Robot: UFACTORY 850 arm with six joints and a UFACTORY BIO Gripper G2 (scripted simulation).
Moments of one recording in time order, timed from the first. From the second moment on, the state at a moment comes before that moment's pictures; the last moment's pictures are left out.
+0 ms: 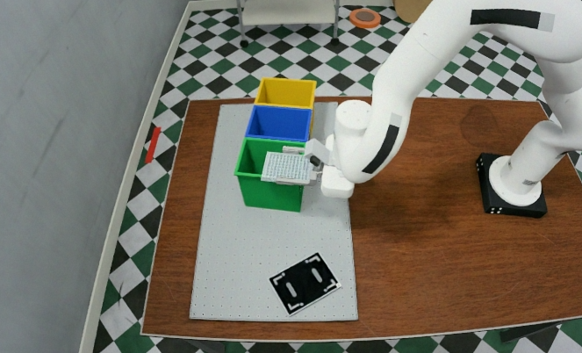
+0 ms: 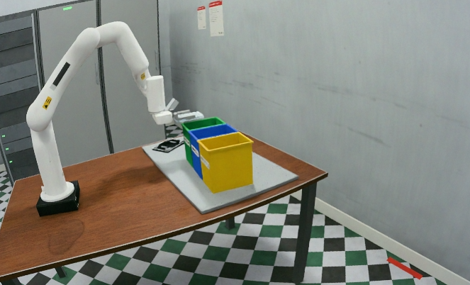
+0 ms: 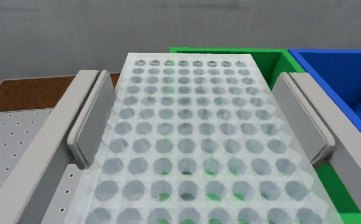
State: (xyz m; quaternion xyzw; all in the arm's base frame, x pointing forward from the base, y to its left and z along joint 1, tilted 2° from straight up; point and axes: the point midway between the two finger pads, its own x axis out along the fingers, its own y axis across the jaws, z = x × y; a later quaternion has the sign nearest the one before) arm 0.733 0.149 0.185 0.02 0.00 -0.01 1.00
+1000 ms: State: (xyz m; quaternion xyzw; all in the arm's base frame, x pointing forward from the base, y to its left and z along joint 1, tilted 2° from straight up) arm 0.759 0.063 0.181 0.02 0.00 0.00 1.00
